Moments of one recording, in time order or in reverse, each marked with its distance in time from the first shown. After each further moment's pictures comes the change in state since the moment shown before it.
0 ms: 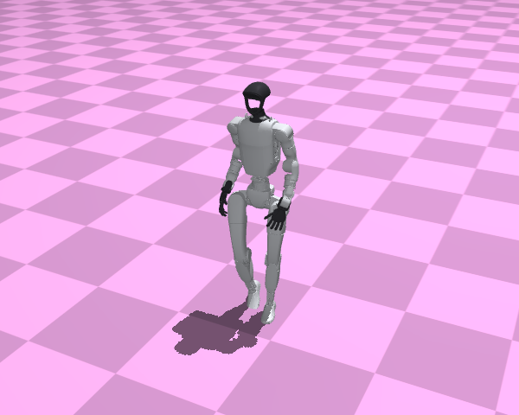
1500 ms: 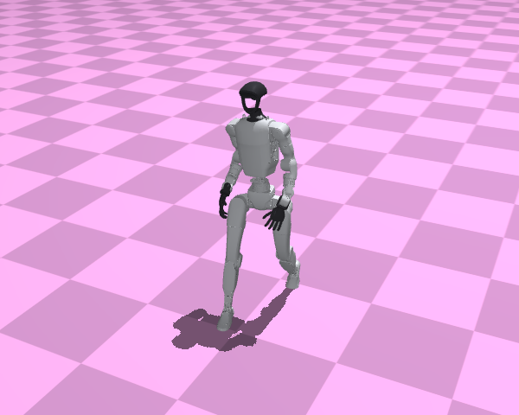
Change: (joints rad) left arm 0.046 -0.036 0.036 0.051 -0.001 -0.101 0.127; right arm -0.002 0.003 -0.011 -0.068 0.025 0.020 0.129; waist -0.114 -0.013 -0.074; left_leg 0.248 -0.058 -0.191 0.394 0.491 -0.321; right_leg -0.066 -0.266 0.104 -0.481 -0.119 -0.052
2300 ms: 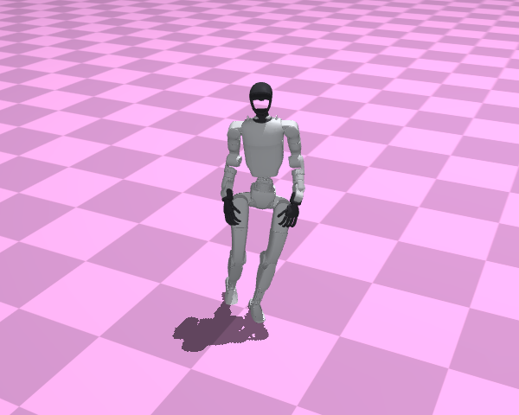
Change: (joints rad) left arm -0.047 0.026 -0.042 -0.090 0.047 0.055 -0.077; right arm -0.037 -0.042 -0.020 0.062 -0.119 0.036 0.019; waist 0.188 0.117 0.015; left_leg -0.325 0.004 0.236 -0.326 -0.484 0.425; right_leg 0.124 0.169 -0.067 0.493 0.103 -0.006
